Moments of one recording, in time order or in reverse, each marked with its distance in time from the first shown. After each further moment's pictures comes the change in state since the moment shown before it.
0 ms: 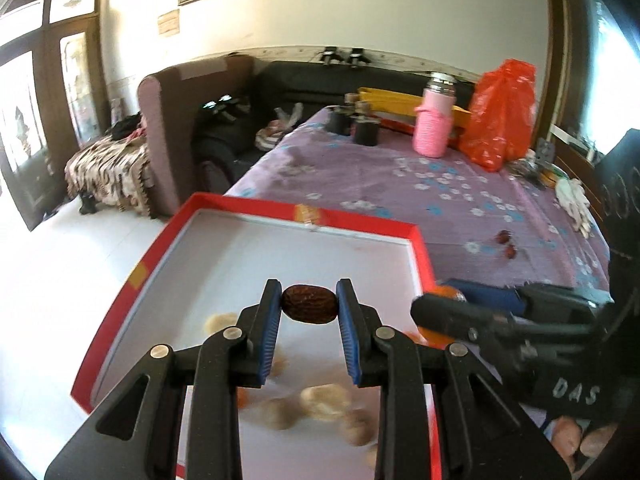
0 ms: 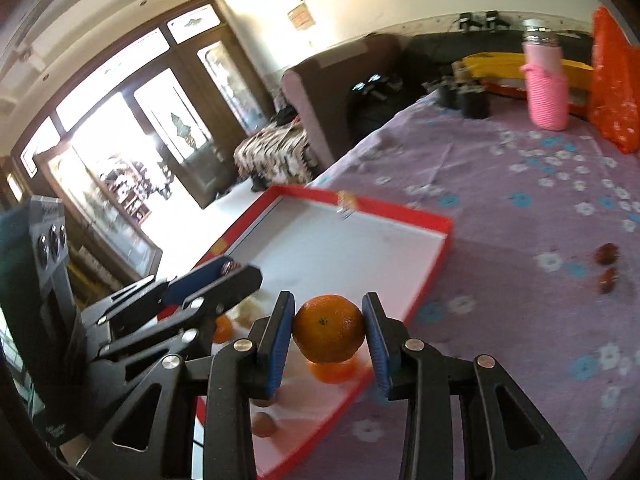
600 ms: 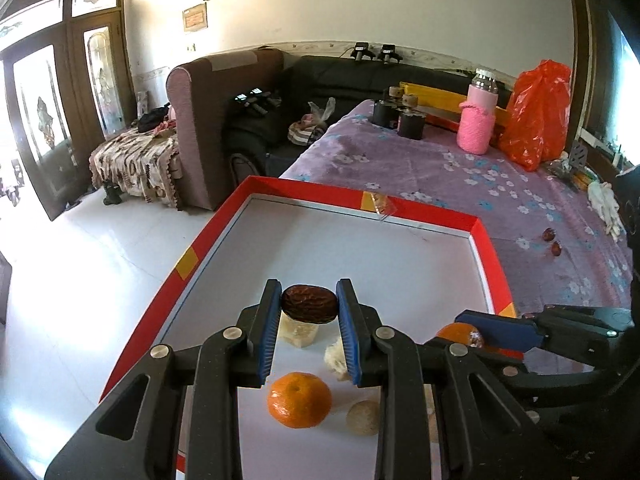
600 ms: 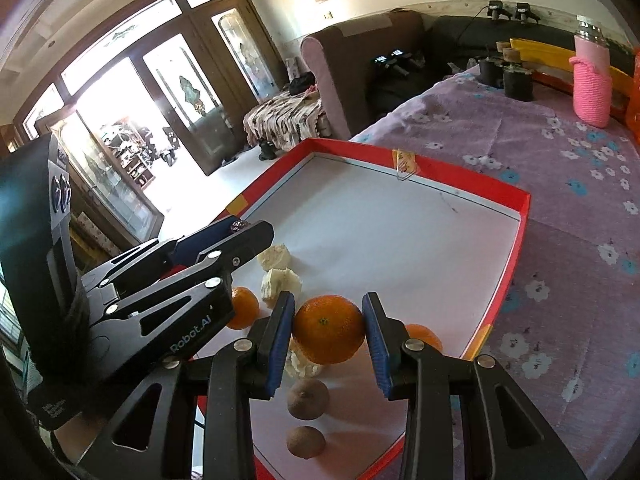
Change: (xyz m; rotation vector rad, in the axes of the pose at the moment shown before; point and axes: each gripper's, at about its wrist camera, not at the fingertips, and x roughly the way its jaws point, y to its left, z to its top) left arm 0.016 0.035 -0.010 -0.013 0.008 0.097; right arm 0.046 0.037 -0.011 -0.066 0.096 0.002
